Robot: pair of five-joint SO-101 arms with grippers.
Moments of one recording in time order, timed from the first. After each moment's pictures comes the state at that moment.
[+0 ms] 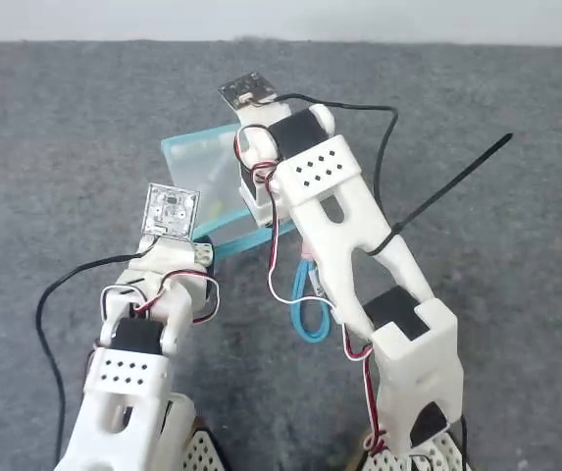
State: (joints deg) left arm 1.6 -59.7 79.5 32.9 1.5; right arm -34.3 25.2 -38.3 101.1 -0.8
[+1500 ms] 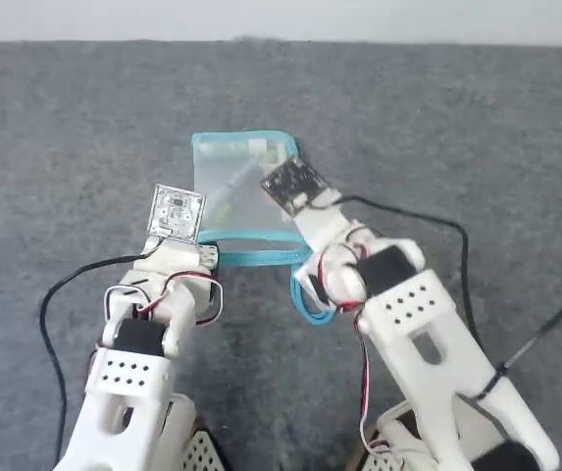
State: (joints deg) left arm 2.0 -59.8 79.7 32.8 0.9; right arm -32.1 -33.1 42.9 62.0 13.1
